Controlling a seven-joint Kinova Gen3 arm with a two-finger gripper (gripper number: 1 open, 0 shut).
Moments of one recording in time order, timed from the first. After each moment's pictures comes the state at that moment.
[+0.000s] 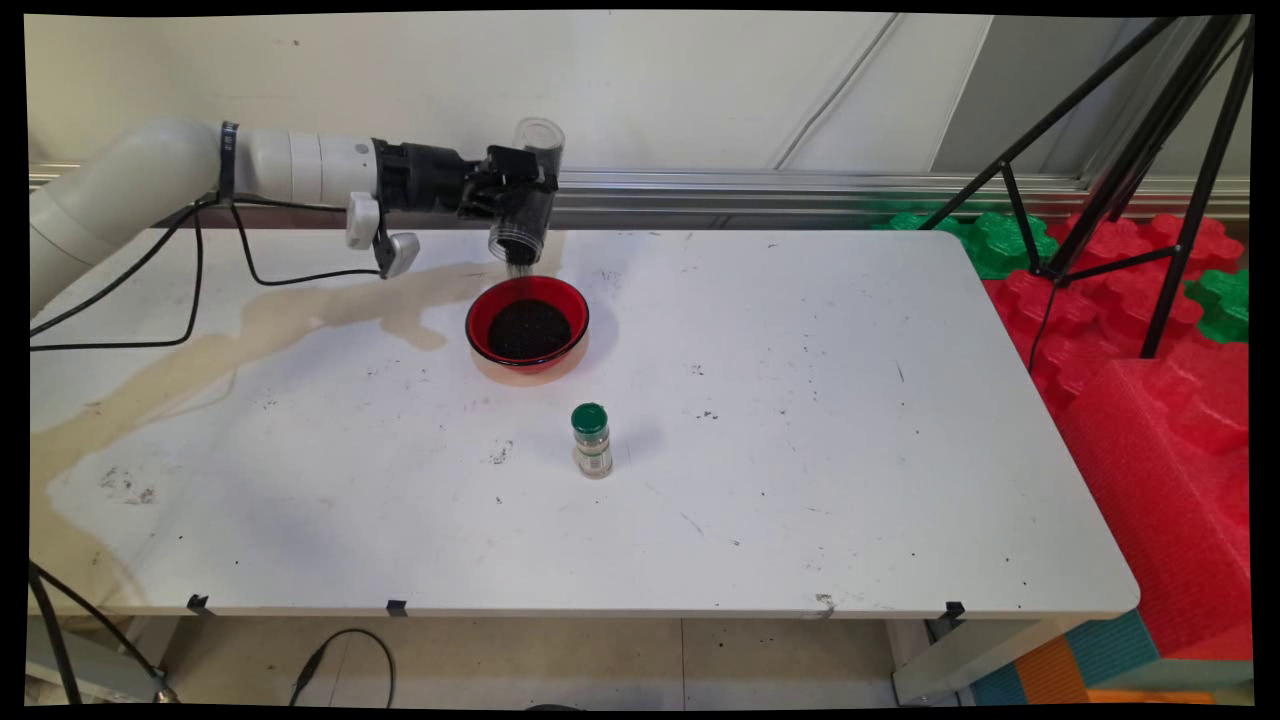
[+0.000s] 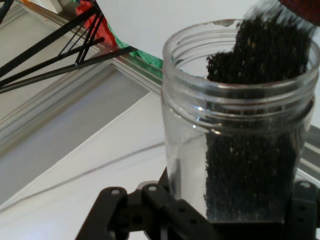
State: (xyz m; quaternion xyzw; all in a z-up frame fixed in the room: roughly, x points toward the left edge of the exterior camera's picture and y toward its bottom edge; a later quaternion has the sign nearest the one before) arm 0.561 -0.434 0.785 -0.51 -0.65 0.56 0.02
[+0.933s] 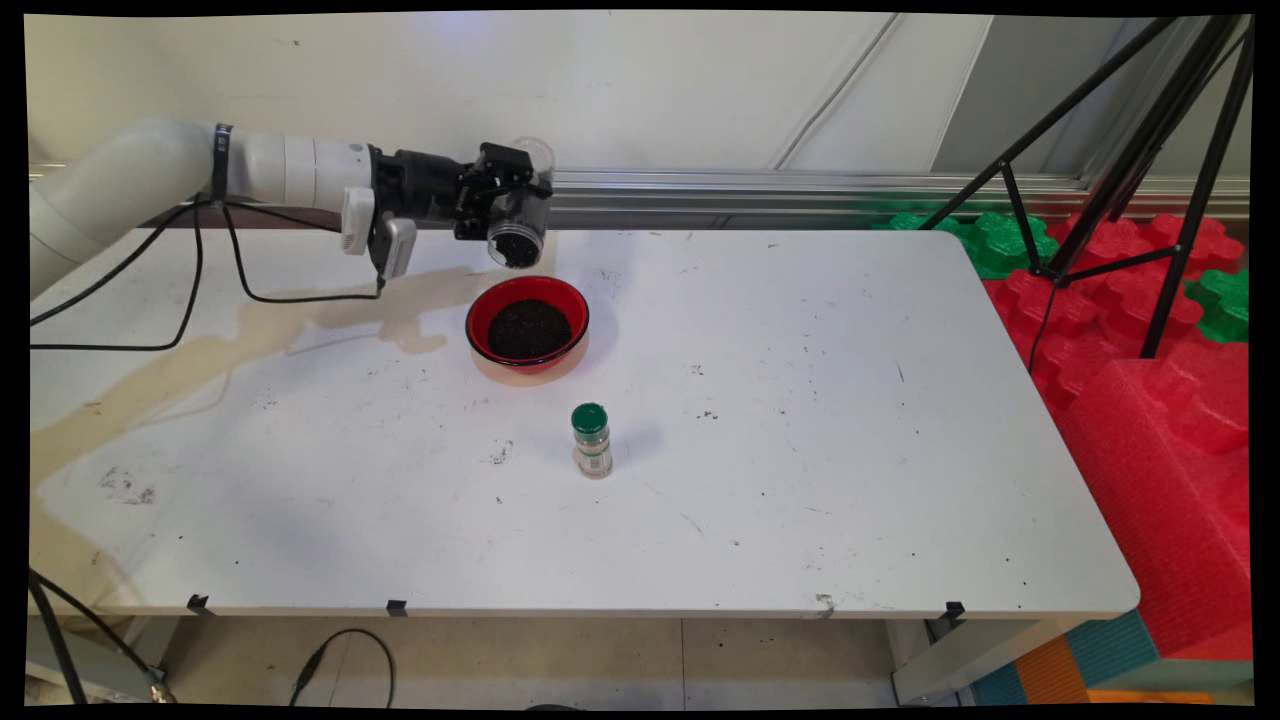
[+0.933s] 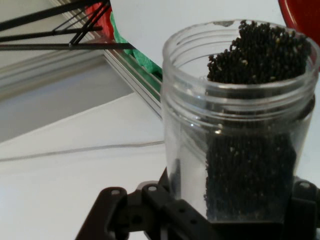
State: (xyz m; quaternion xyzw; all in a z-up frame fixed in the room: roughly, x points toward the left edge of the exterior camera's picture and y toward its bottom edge) arm 0.563 -0.428 0.784 -0.42 -0.72 0.54 0.10
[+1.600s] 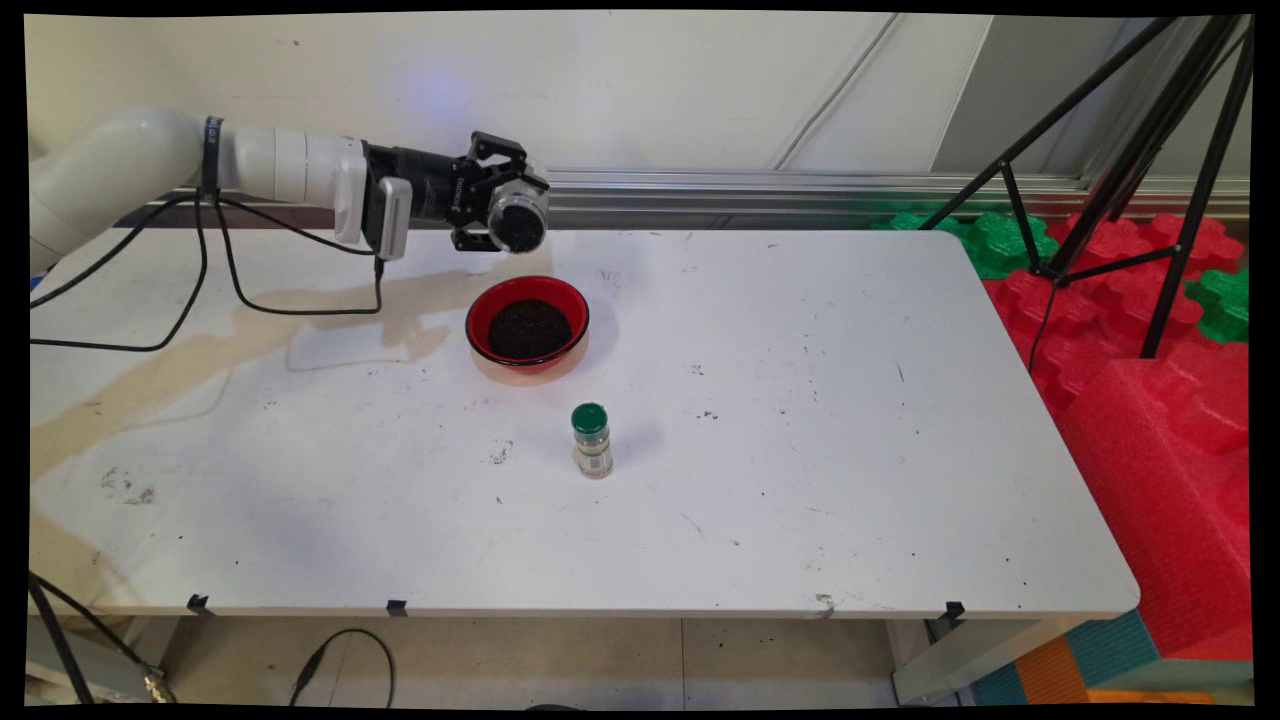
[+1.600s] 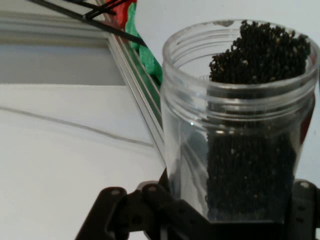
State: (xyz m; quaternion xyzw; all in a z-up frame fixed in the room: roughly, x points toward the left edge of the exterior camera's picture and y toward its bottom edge) arm 0.563 -0.421 0.795 -0.28 -0.79 0.50 0.21
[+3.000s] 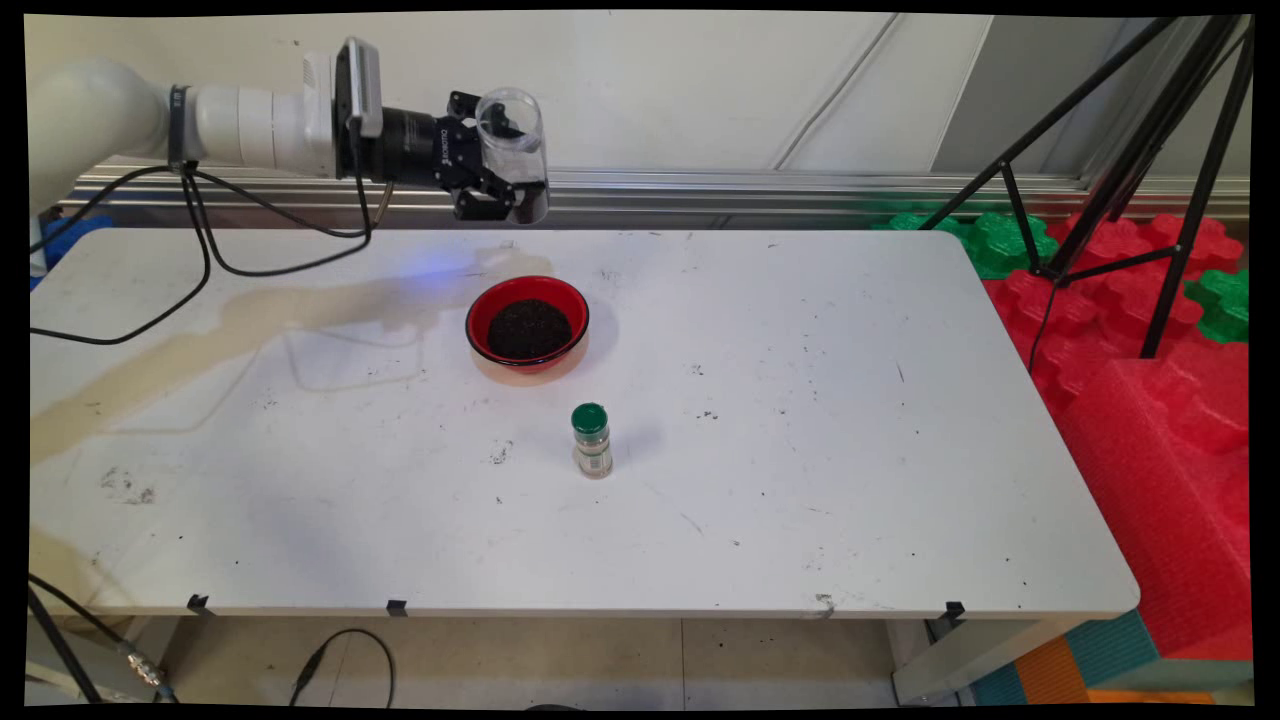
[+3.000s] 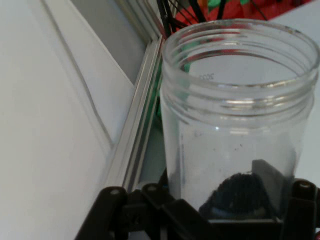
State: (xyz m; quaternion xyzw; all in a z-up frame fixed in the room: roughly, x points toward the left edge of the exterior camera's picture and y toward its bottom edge) arm 0.563 -0.409 0.839 0.08 -0.81 0.36 0.46
